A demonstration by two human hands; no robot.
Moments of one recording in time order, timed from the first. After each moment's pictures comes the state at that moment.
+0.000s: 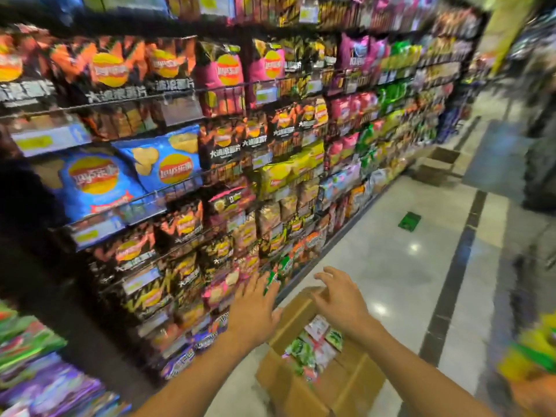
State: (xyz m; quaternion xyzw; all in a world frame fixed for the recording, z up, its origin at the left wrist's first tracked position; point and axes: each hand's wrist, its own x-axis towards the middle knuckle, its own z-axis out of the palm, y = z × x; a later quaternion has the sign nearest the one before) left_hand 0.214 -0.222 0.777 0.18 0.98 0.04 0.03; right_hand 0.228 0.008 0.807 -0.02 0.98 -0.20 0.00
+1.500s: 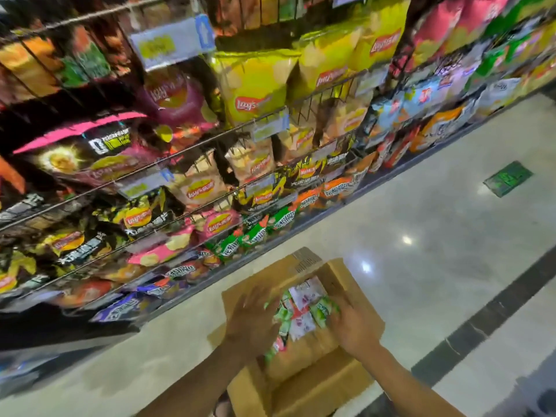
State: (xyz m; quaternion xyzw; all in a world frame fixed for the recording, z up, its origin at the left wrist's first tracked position) left_hand -0.033 -0.026 0.509 0.06 0.96 0.06 0.26; right_hand -0.077 0.233 0.503 -0.04 0.94 -0.24 0.24
